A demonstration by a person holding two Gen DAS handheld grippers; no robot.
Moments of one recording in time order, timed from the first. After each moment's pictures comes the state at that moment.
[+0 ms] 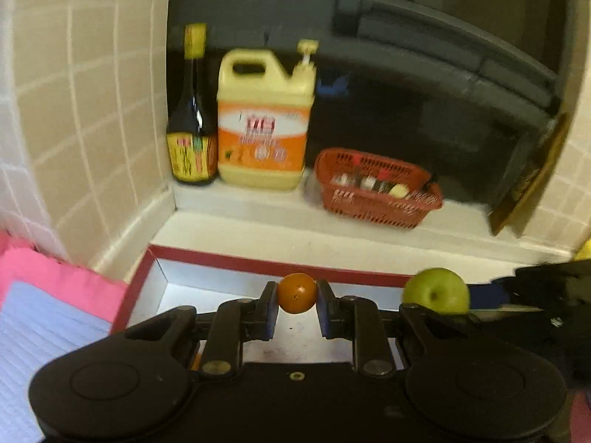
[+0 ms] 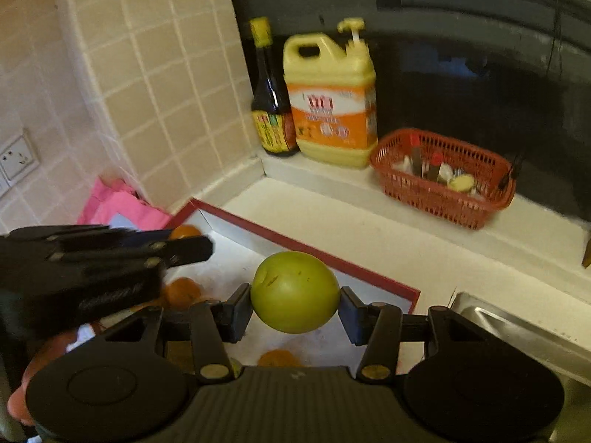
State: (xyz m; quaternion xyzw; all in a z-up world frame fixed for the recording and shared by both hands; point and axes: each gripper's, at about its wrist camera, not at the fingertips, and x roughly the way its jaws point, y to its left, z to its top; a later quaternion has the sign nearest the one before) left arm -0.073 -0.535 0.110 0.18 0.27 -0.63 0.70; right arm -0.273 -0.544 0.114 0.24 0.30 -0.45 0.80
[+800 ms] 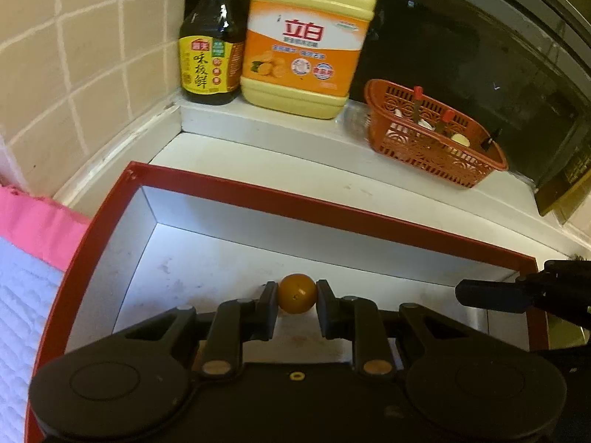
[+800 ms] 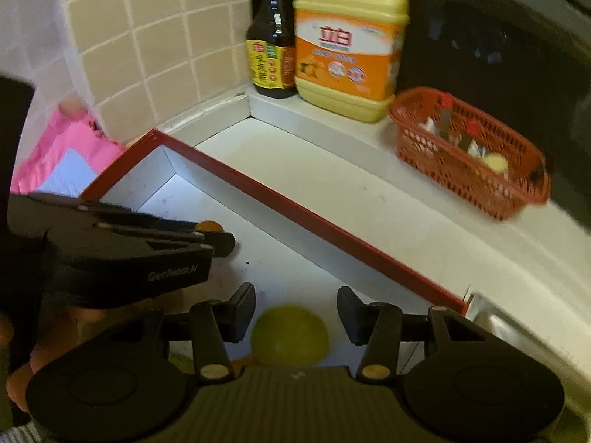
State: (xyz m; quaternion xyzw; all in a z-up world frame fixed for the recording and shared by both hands) left arm -0.036 -0.579 0.041 0.19 0.37 -0.60 0.69; right arm -0.214 -0.576 0.061 0.18 0.40 -0.47 0.77
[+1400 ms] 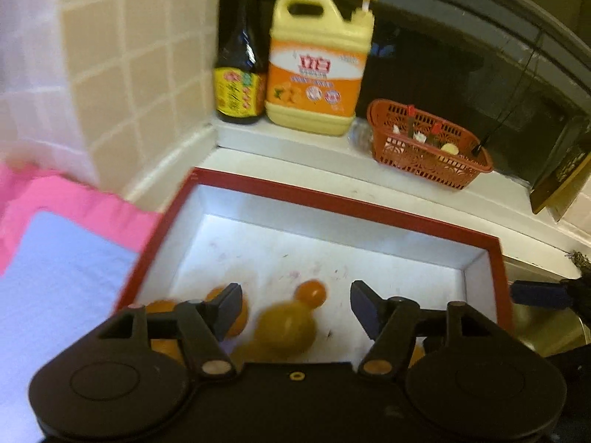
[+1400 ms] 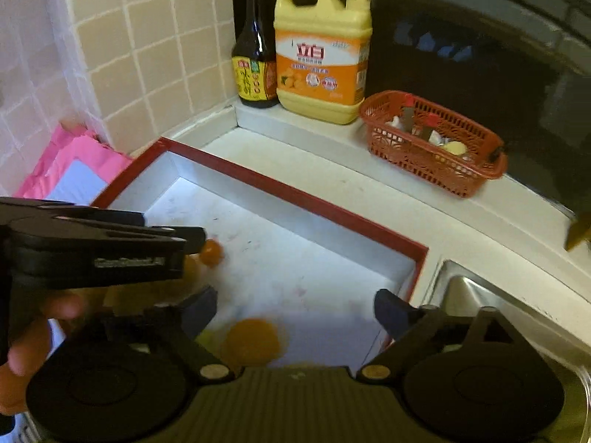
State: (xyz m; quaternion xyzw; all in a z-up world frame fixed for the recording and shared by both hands) left arm -0.060 -0.501 0.086 0.19 0.33 -0.57 0.73; right arm -0.236 -0.502 0.092 0.19 0.35 -0.52 0.75
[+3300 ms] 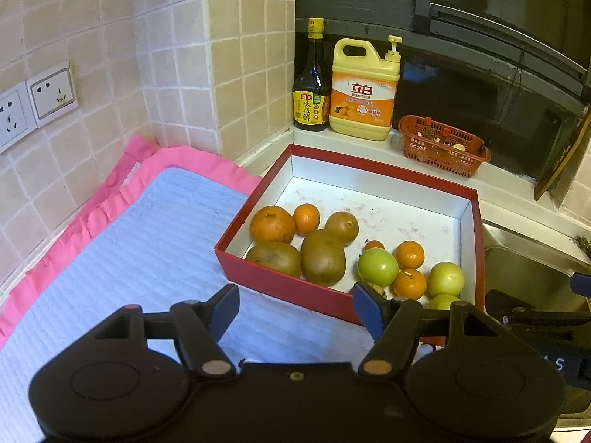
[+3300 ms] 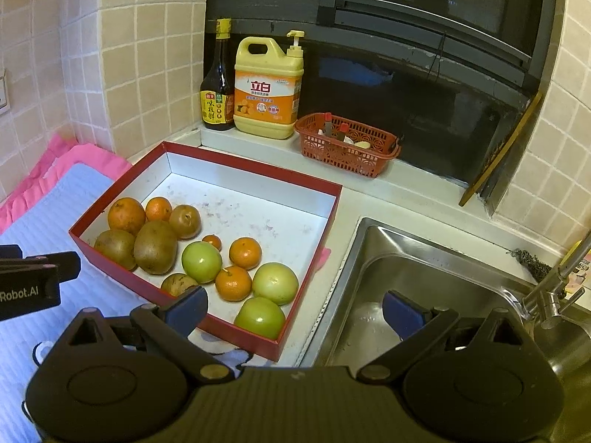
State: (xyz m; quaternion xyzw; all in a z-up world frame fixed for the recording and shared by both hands) left arm -0.114 -0.332 0.116 0.17 0.30 -0.50 0.80; right arm -0.255 -0.348 0.115 0.16 0.31 -0.61 0.71
